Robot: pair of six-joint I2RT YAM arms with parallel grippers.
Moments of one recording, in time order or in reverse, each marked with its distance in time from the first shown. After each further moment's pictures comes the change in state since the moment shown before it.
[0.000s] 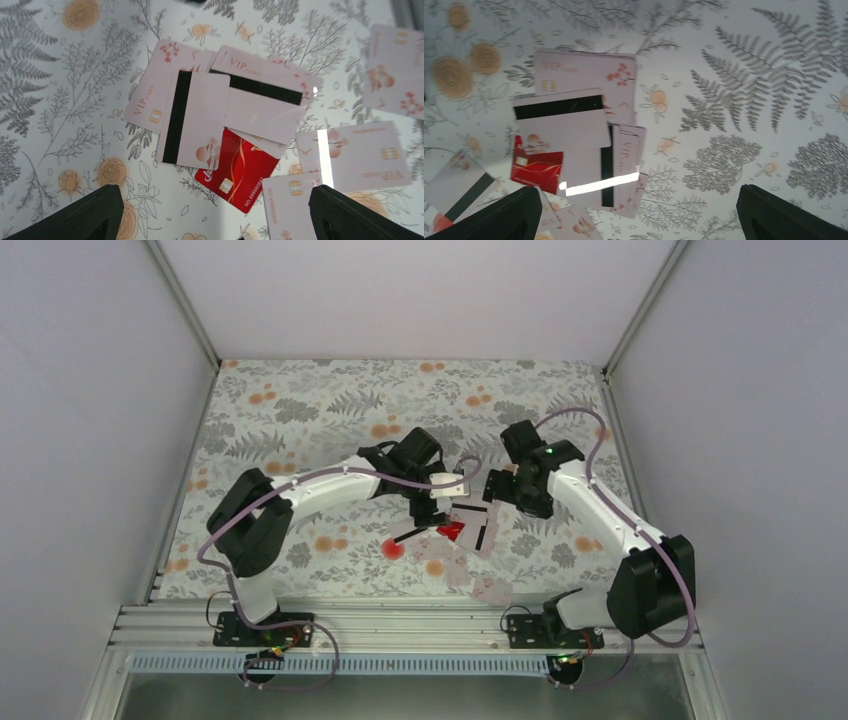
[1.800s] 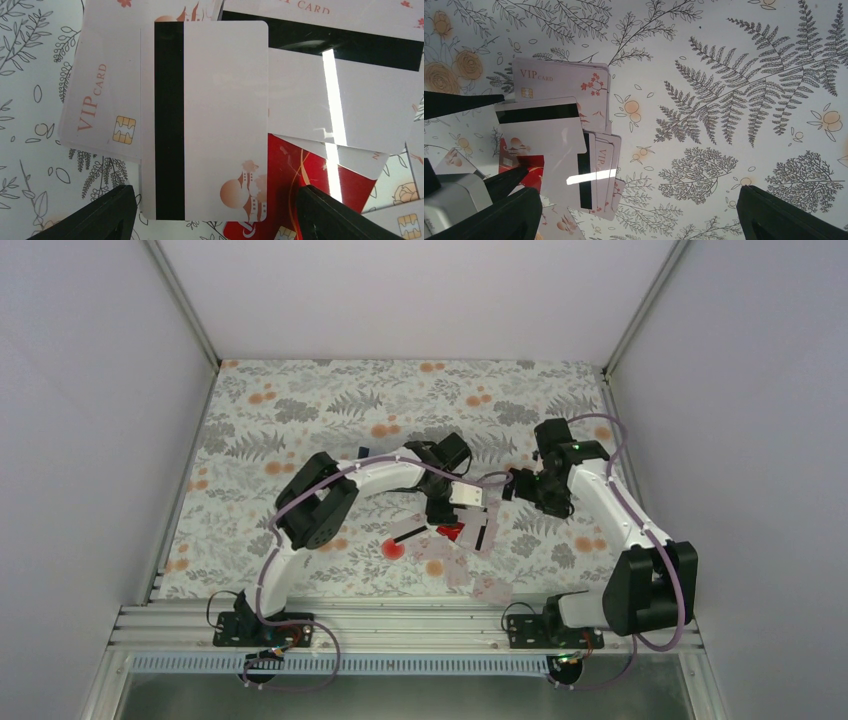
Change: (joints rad) left arm -0.032 0.423 0.370 -0.222 -0.112 0.179; right arm -0.238 -0.024 -0.048 0.005 -0.135 -0.211
